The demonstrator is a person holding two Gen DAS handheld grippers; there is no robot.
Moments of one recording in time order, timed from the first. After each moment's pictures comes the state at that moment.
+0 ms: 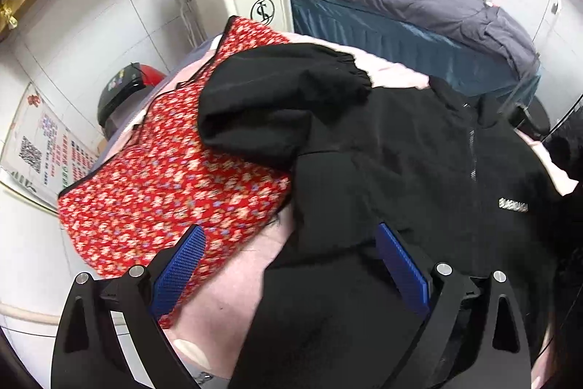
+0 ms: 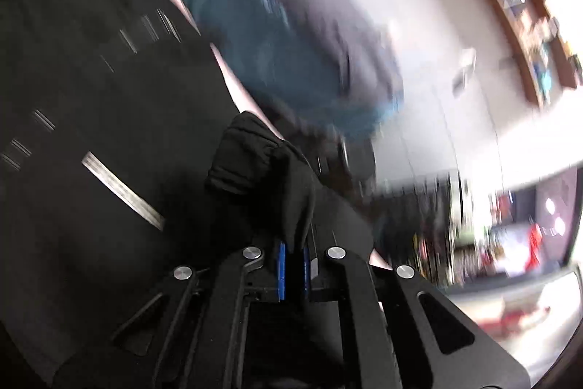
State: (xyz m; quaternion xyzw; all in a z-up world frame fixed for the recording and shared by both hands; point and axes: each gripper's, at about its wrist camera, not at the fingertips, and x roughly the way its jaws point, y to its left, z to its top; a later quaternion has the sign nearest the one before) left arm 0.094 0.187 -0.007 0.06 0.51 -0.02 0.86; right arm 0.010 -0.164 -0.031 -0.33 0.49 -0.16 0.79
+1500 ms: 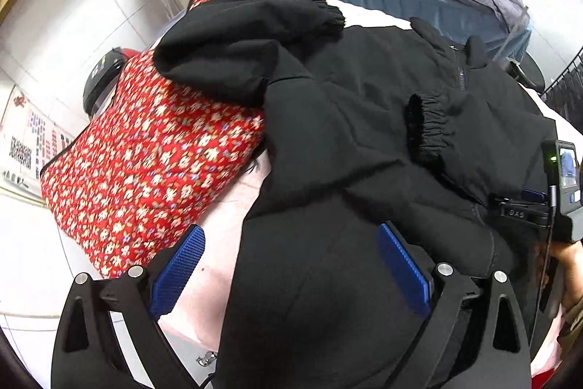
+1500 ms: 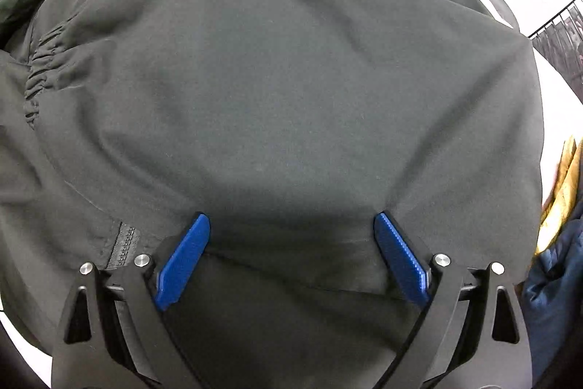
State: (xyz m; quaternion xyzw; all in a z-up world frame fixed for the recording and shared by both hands) left arm 0.061 0.178 -0.051 0.09 0.56 -0.03 0.82; right arm -0.019 -0.139 -0.166 0.07 0.65 -0.08 0.75
